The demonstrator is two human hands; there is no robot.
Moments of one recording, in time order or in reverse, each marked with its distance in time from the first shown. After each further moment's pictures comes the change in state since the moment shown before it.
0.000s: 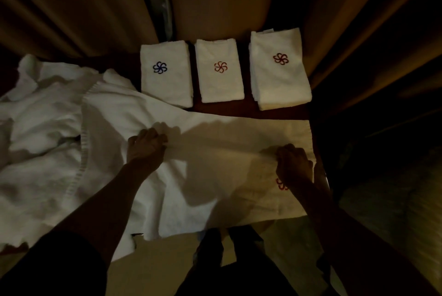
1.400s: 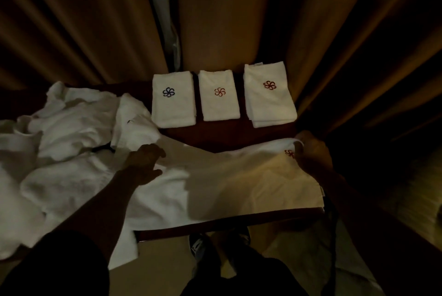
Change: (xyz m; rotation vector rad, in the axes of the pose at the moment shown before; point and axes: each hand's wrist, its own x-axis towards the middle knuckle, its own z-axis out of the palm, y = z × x) left_hand -0.037 -0.024 -0.040 -0.024 -0.121 0.119; right_hand 0.014 0.035 -0.086 0.165 0.386 -0.191
